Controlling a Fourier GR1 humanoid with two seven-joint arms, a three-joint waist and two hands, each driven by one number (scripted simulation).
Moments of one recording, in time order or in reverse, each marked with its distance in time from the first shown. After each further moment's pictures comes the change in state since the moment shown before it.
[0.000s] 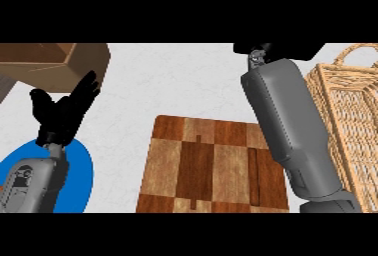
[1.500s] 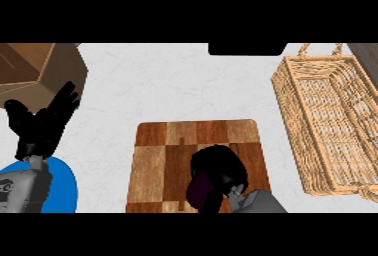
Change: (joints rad) left arm 0.086 0.034 0.070 -0.010 0.024 0.021 -0.004; right arm 0.810 -0.009 0.685 -0.497 -0.685 0.803 -0.624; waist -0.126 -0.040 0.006
